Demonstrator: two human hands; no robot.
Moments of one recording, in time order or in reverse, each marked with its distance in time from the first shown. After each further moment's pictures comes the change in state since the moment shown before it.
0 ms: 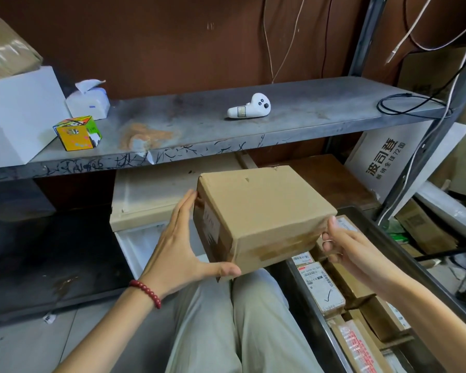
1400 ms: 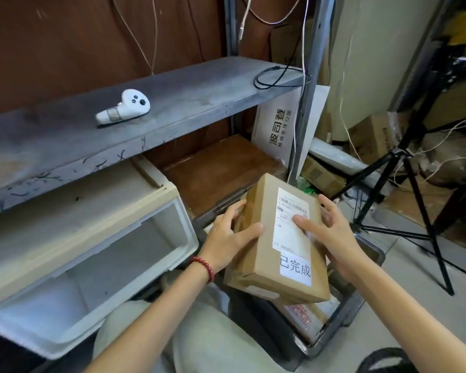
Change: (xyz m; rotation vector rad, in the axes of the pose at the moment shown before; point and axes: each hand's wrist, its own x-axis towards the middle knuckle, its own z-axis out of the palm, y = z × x) left_hand 0.077 0.100 0.183 -0.397 -0.621 -0.046; right_hand -0.046 0.060 -0.091 0.243 0.650 -0.046
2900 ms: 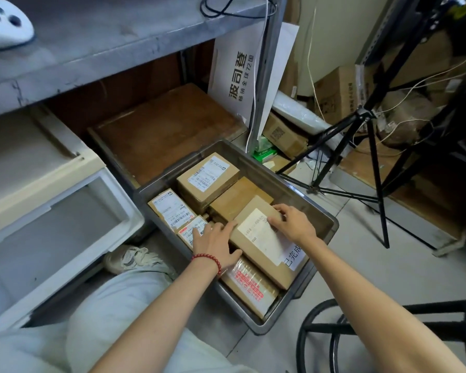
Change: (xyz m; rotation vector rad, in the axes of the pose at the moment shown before) left_hand 0.093 -0.107 0.117 1.065 -0.196 -0.034; right_hand 0.109 0.120 -0.073 -1.045 -0.084 0.158
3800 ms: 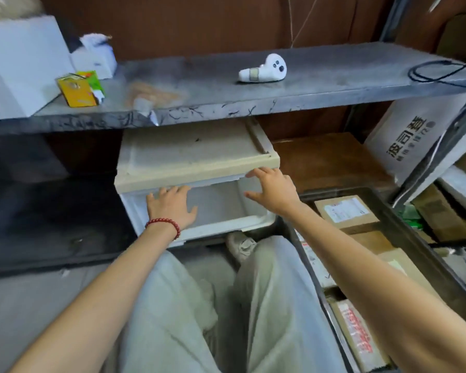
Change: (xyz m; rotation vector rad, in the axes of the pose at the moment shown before) left_hand -0.247 -0.238 -0.080 0.037 0.426 -0.855; right_hand -0.095 -0.334 0.087 -0.337 0.044 -1.050
